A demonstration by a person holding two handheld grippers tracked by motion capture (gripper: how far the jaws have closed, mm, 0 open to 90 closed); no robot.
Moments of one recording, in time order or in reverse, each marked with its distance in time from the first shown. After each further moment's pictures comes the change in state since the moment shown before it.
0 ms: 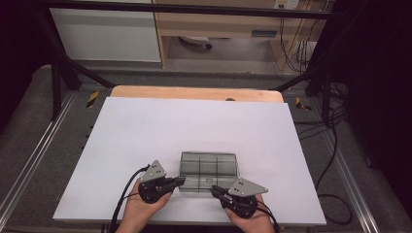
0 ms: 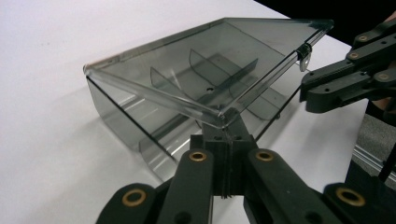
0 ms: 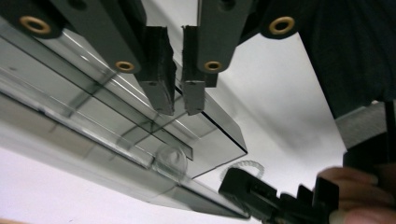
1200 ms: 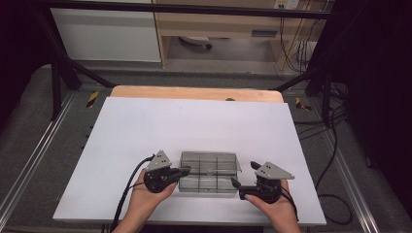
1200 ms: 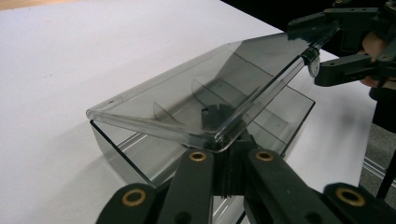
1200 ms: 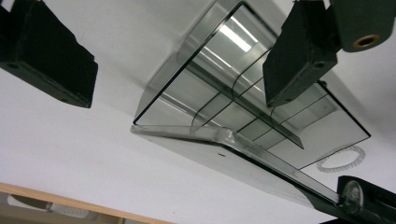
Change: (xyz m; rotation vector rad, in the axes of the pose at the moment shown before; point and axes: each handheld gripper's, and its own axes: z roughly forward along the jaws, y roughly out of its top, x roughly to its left) left arm 0.004 0.023 0.009 -0.024 0.000 0.009; right arm -0.065 0.003 -0.028 -0.015 -0.210 0.059
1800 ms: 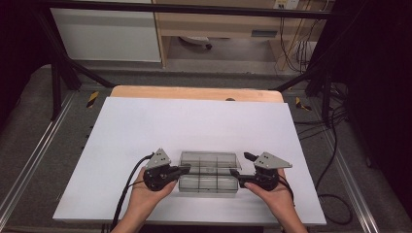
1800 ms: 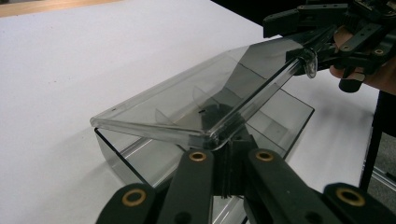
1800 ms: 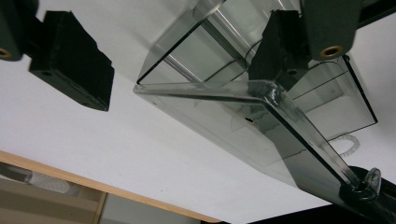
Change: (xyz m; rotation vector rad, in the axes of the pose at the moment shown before) left arm 0.001 0.005 -0.002 -0.010 0.001 -0.003; right arm -0.020 0.012 0.020 -0.064 0.085 -0.066
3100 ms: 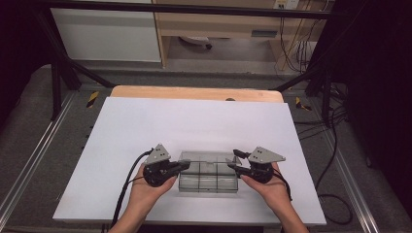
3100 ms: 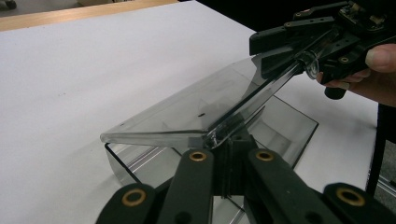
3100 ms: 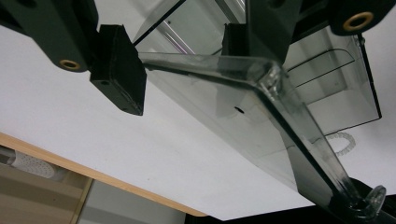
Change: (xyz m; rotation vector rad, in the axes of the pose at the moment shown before) left arm 0.005 0.010 0.000 -0.021 0.010 -0.002; right arm -0.006 0.008 0.020 -0.018 0.053 -0.061
